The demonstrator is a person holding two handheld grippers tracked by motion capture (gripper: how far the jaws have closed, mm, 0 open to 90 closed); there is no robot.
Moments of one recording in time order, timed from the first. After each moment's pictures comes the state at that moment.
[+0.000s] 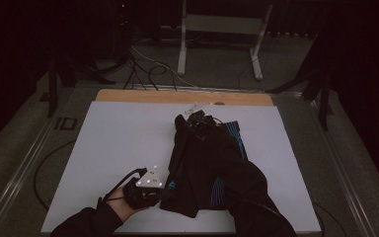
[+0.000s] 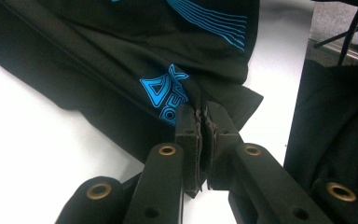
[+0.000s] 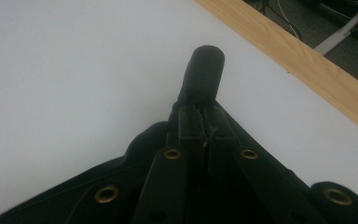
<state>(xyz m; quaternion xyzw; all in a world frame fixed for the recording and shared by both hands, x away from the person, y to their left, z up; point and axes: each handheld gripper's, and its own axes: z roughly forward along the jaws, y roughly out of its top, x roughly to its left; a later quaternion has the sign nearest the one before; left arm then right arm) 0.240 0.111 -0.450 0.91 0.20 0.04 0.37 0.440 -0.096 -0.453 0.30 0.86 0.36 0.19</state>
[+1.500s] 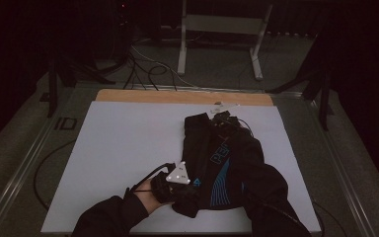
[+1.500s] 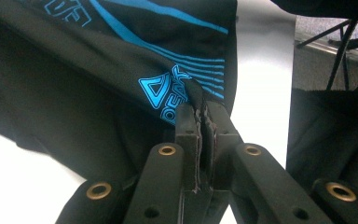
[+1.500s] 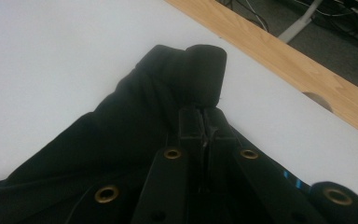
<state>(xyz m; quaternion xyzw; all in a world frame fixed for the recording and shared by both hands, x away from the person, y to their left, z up) 0.256 0.048 -0.443 0.92 0.14 0.03 0.38 0.436 -0.167 -0.449 0.34 0.84 0.35 0.22</state>
